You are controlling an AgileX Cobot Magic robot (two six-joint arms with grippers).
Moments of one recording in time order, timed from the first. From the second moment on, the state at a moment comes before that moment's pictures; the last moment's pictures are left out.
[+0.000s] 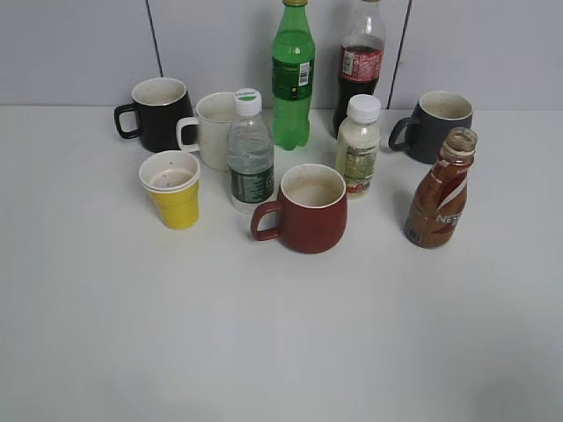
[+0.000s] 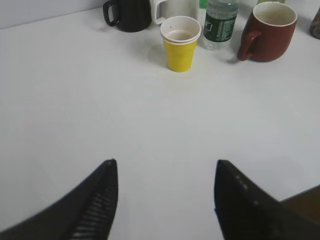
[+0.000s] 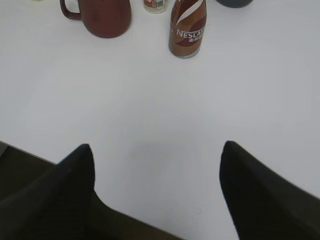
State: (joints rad) left arm -0.36 0.11 -0.53 0.02 1.06 -0.01; right arm 0.33 0.15 -0.51 0.07 1.04 -0.09
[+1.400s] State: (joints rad) left arm -0.08 -0.01 -0.53 0.02 1.05 -0.01; right arm 0.05 -0.01 -0.51 0.09 1.04 -0.09
